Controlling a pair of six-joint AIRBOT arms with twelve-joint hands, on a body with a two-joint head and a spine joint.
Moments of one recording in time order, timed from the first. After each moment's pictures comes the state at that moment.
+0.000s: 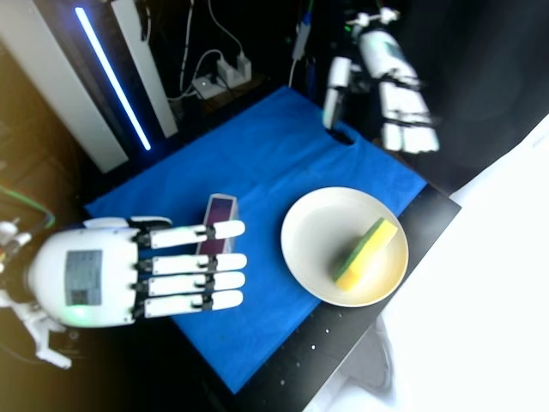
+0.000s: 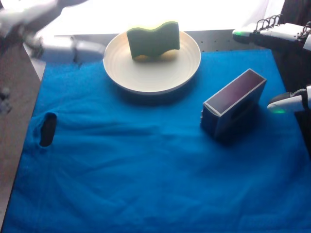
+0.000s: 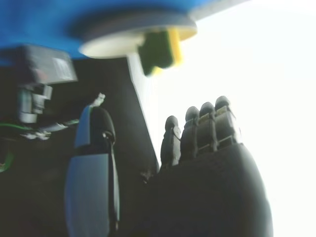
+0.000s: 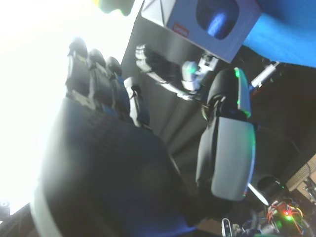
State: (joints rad) left arm 0.59 -1.11 1.45 0.02 -0.62 0.66; right arm -0.89 -1.09 1.57 -0.43 1.00 -0.01
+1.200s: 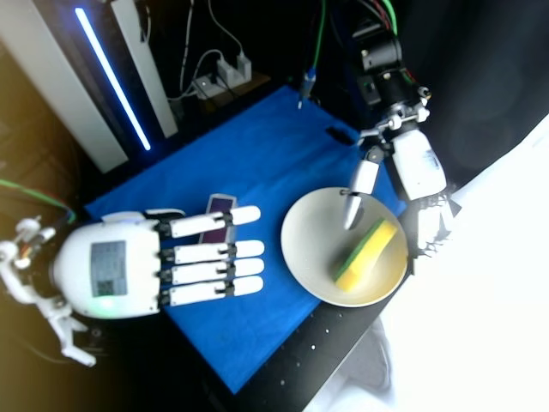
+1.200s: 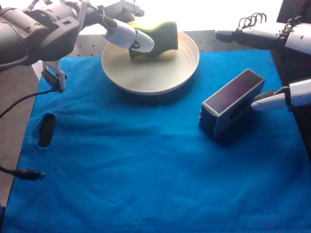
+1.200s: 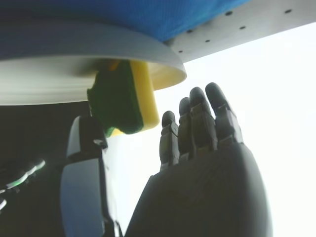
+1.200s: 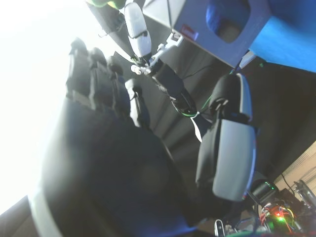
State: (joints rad) left arm 0.43 -1.54 1.94 0.14 -0.16 0.58; right arm -0.83 -1.16 1.62 -0.50 1.00 -0.01
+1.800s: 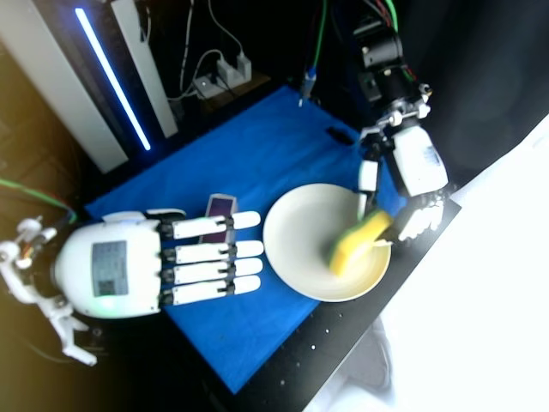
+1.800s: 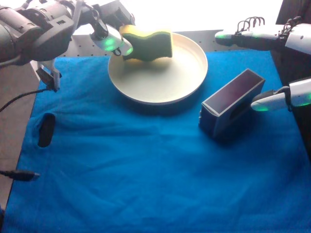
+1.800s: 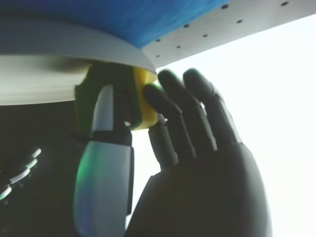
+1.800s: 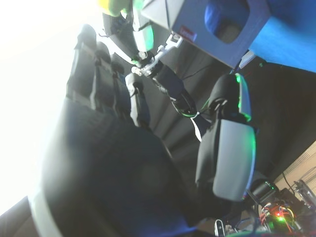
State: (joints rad) left arm 0.43 -1.48 1.87 0.20 -0.17 0.59; right arm -0.83 -1.16 1.62 -0.50 1.00 0.00
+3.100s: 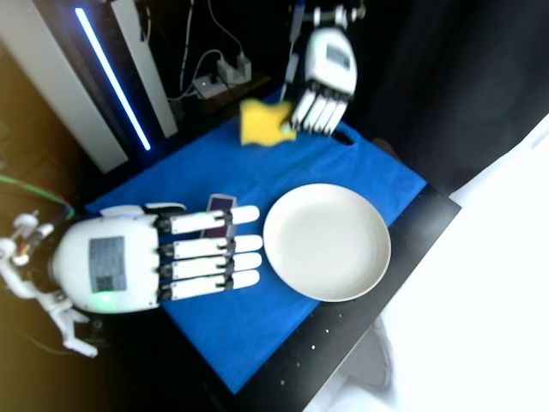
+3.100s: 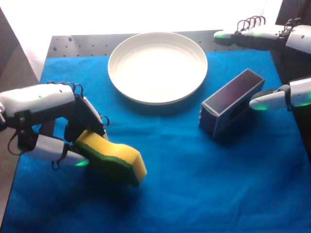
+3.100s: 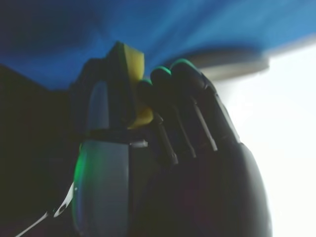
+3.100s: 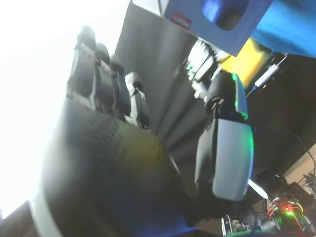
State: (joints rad) left arm 0.85 -0.91 1.14 0.39 -0.63 0.43; right arm -0.83 -1.14 1.59 -0.48 1.00 0.03
